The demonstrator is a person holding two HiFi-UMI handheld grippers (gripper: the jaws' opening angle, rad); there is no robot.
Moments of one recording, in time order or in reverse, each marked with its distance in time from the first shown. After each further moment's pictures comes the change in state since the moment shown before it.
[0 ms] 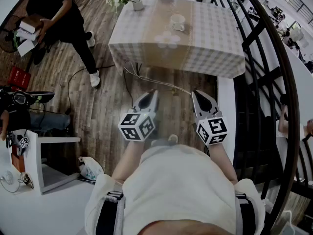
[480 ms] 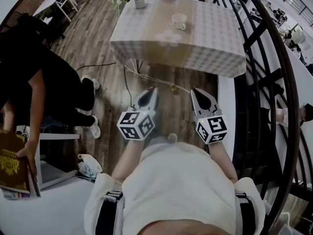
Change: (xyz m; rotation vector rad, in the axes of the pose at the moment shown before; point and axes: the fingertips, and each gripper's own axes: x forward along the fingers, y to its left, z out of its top) left arm -0.003 -0.002 0.007 0.005 -0.030 0.005; right arm 0.004 0.006 0.004 -0.020 -0.013 0.026
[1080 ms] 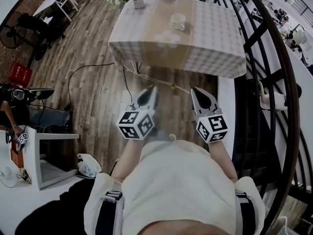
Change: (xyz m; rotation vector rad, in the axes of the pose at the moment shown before) left arm 0.015 -0.006 0.006 0.004 -0.012 0.011; right arm 0.005 -0.018 -0.001 0.030 -0.003 0.017
